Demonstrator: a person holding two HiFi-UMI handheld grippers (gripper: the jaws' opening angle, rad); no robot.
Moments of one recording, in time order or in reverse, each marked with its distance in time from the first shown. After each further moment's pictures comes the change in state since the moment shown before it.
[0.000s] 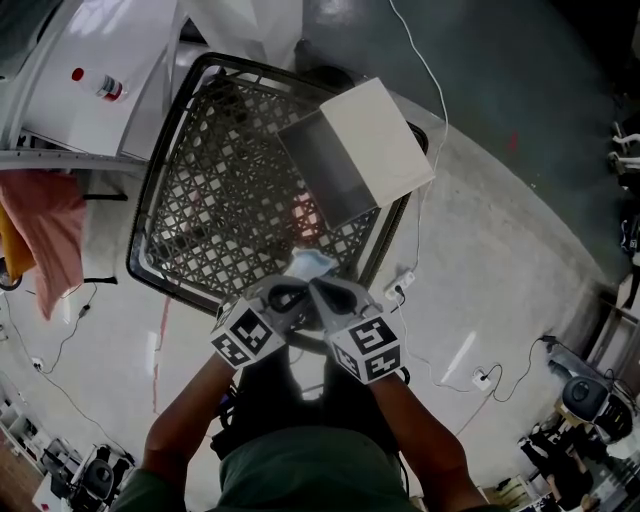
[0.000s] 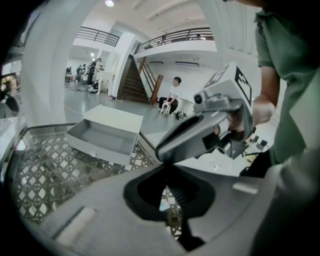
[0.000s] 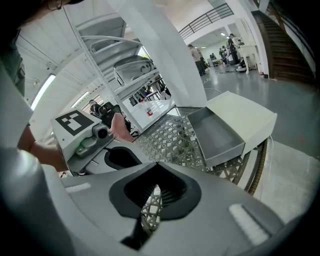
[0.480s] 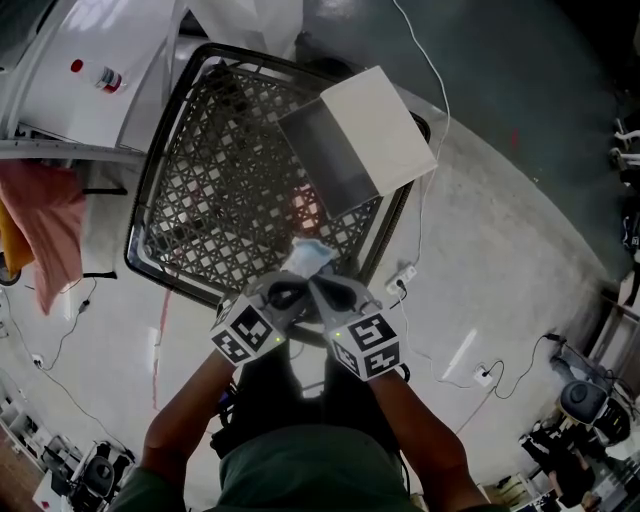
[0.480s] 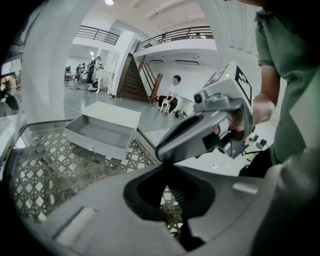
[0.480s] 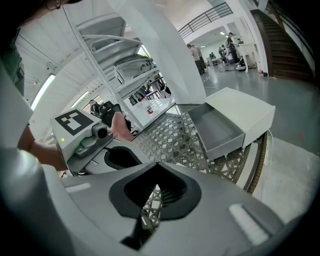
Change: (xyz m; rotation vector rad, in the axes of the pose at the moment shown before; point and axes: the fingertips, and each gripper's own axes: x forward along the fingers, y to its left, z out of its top) left arm 0.004 -0.011 -0.015 0.001 0.017 0.001; right arm 0.001 0.003 -0.020 0.007 0.003 0.003
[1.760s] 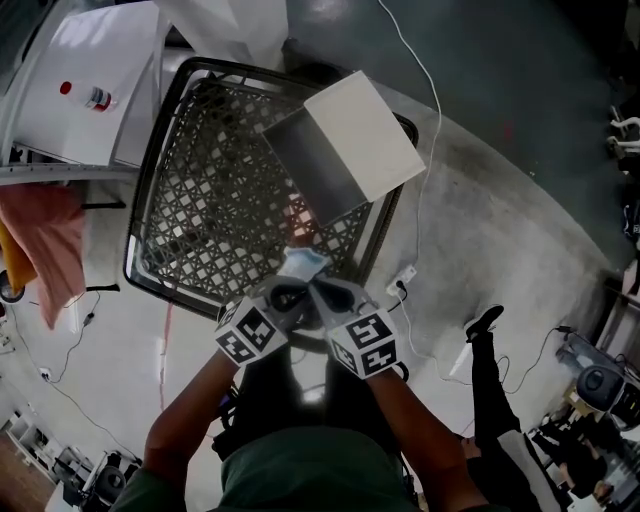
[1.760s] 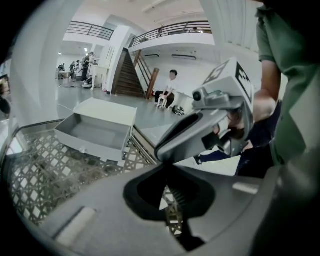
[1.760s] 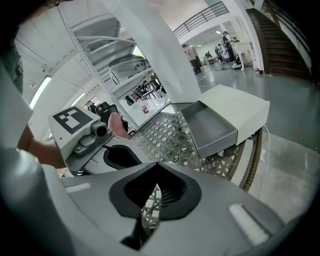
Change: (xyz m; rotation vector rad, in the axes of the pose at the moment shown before) left arm 0.022 0.005 0.000 0.023 0.057 -0.038; right arm 0.000 -0.023 -0.005 0.034 0.003 -0.022
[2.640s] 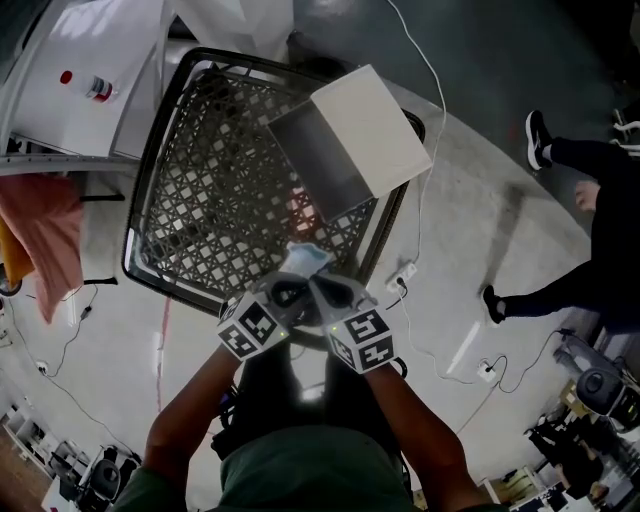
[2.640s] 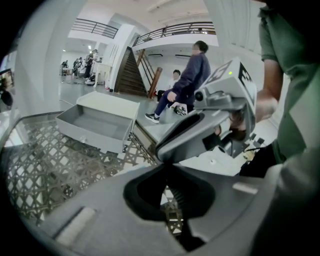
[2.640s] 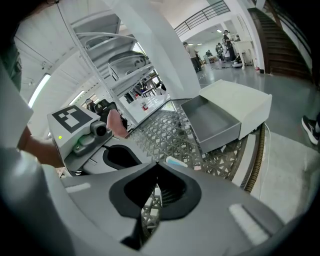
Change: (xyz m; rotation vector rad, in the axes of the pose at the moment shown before) left arm 0.006 0.003 -0.017 -0.037 -0.004 0.004; right arm 0.013 -0.001 -0.014 -0.004 0.021 -0.008
